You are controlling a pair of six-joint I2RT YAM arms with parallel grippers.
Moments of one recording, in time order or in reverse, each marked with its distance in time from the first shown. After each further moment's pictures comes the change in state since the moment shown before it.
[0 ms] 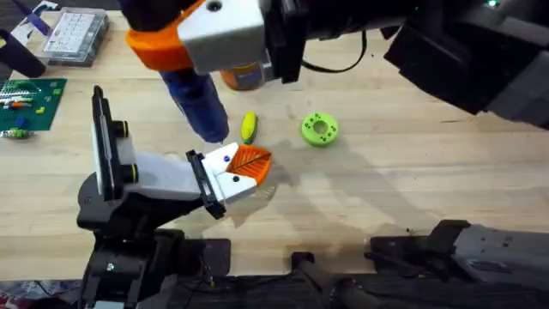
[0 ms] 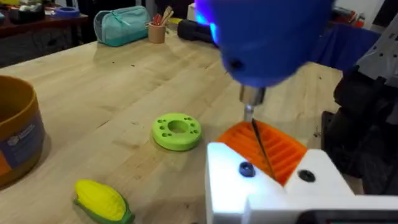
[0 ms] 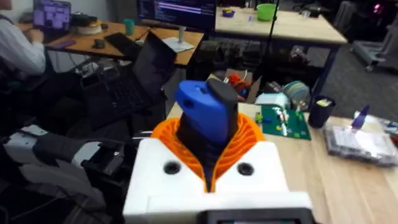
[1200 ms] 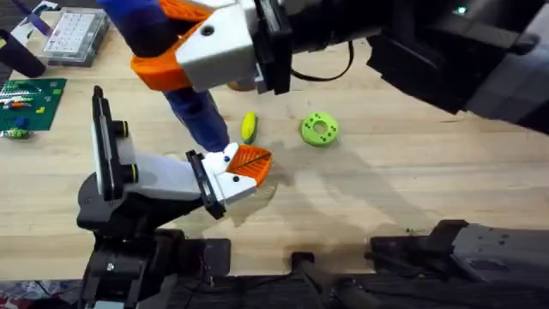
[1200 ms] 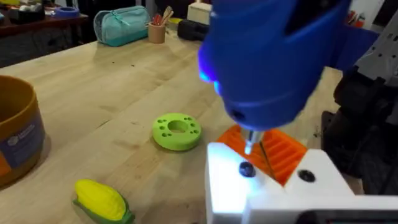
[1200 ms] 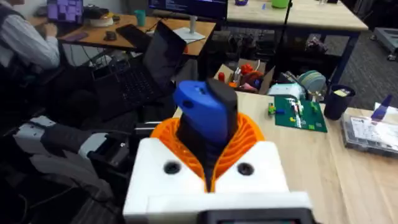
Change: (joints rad) left arm 0.000 0.000 0.000 0.000 0.000 0.000; right arm 0.012 0.037 0.000 -0.026 -0.031 -0.017
